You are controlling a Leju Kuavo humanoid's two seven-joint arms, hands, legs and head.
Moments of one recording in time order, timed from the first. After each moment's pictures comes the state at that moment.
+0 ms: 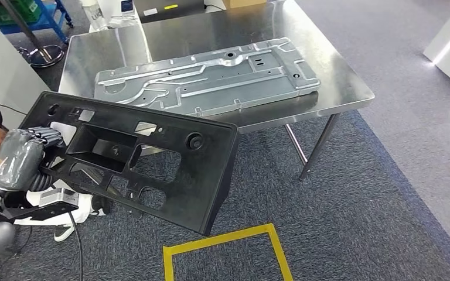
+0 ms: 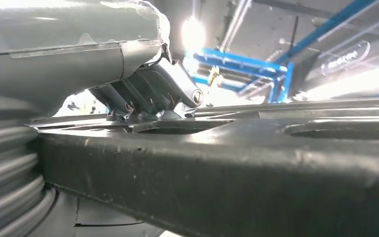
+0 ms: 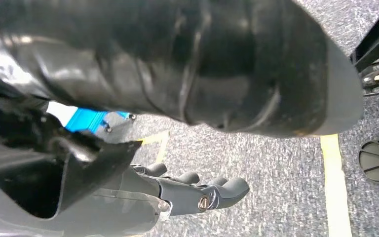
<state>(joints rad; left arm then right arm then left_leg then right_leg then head) -0.48 0.70 -0.68 -1.66 -0.52 0.56 -0.24 0.10 -0.15 -1.24 0.00 1.11 0.49 -0.07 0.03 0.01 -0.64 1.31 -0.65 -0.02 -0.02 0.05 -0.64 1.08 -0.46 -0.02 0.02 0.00</state>
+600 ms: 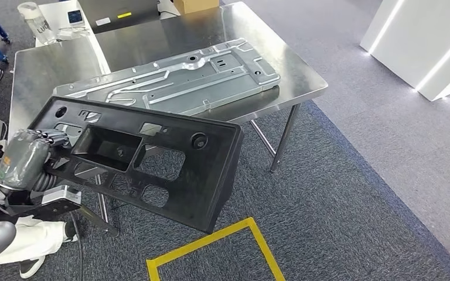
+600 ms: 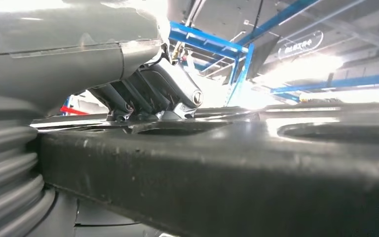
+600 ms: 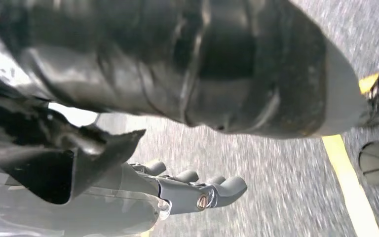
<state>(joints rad) -0.50 0.69 -0.70 -1.67 -0.50 0.50 -0.21 0.08 -0.13 -1.21 0.00 1.17 0.39 -0.10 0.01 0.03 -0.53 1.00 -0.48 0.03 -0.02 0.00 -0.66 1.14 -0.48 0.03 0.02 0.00</state>
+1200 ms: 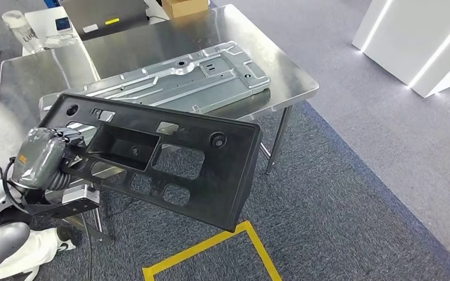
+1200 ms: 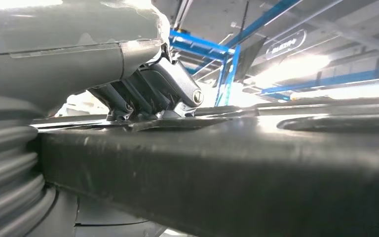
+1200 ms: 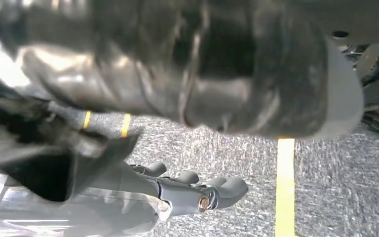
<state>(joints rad) -0.51 0.64 -0.71 -1.71 -0.61 0.46 -0.12 -0.04 0.06 -1.06 -0.06 1.29 0.09 -0.11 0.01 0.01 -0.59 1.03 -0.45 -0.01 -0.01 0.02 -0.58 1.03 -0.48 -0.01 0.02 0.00</state>
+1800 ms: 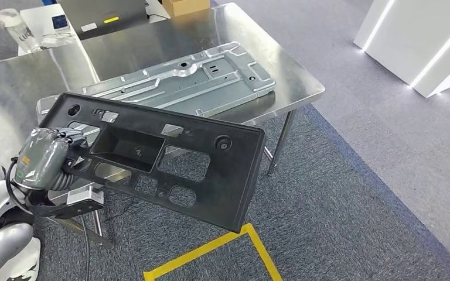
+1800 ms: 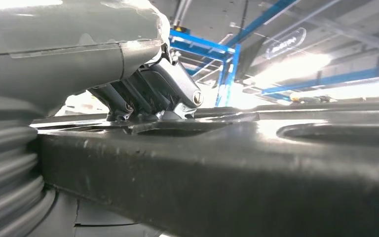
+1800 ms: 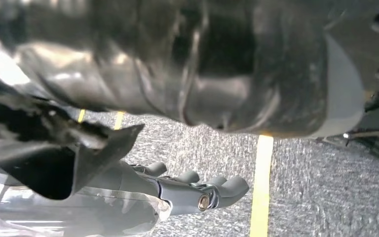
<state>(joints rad) -0.49 0.62 -0.69 -1.73 -0.66 0.45 -0.11 -0.04 0.06 -1.06 -0.08 1.29 0.10 -0.12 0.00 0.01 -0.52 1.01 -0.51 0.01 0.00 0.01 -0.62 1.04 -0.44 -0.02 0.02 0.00</state>
